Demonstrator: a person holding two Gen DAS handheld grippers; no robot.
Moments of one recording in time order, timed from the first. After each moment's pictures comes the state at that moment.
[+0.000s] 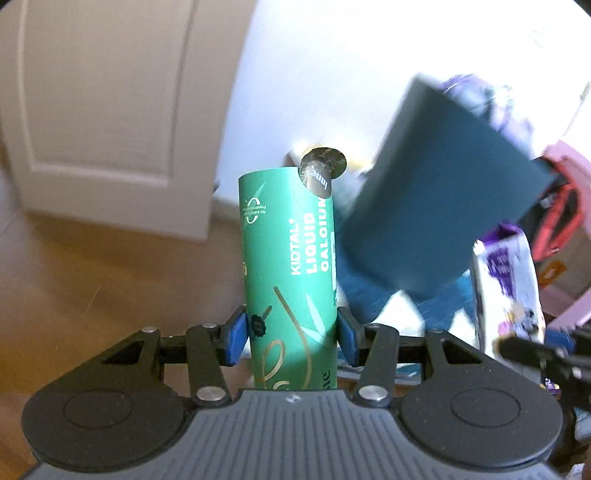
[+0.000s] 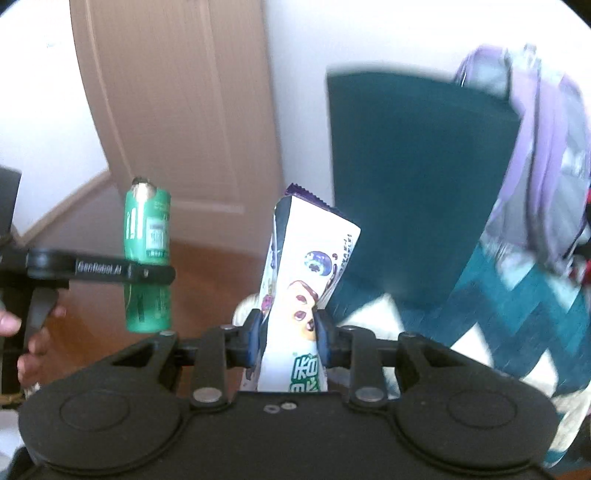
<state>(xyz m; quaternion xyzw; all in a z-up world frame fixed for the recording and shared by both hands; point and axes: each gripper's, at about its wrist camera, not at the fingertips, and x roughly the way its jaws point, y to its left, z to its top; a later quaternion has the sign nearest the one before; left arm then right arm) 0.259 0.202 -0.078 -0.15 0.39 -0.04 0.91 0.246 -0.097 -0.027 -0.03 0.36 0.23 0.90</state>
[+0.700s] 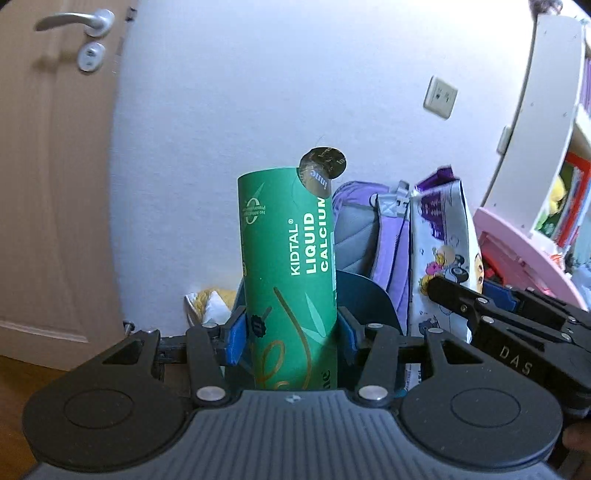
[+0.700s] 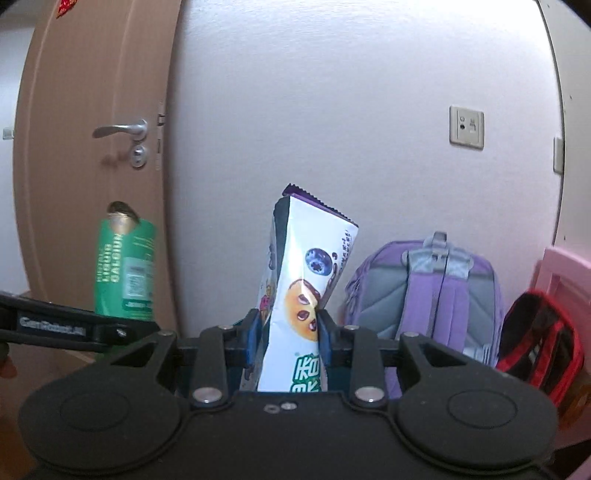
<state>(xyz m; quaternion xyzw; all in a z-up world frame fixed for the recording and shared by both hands) 0.403 0.082 0.118 -0.10 0.28 -0.12 0.95 0.387 -0.158 0.112 -0.04 0.17 0.13 0.98</state>
